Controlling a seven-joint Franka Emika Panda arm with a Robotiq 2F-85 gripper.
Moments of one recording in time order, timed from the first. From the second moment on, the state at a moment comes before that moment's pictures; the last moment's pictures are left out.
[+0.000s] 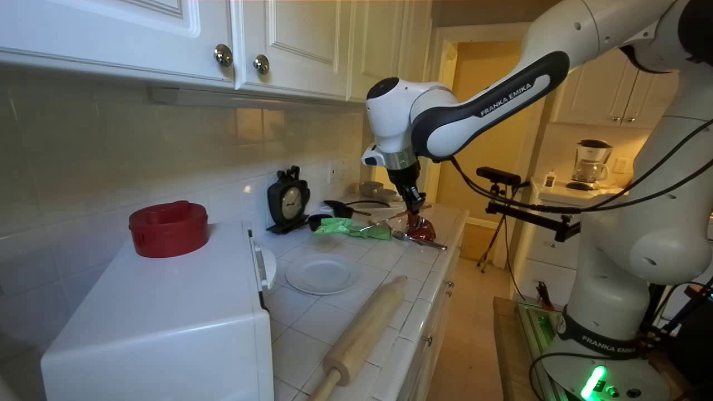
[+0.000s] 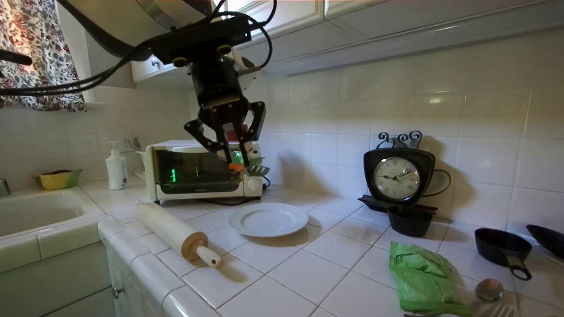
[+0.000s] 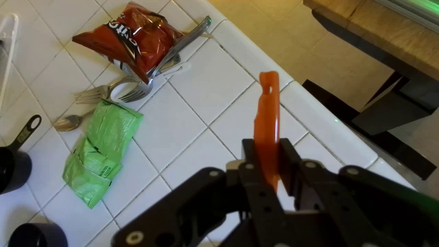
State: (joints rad) arm -0.01 -0.23 -0.01 -2.35 -0.57 1.86 -0.41
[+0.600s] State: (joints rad) arm 0.01 -0.27 -0.01 -2.35 -0.56 1.83 -0.43
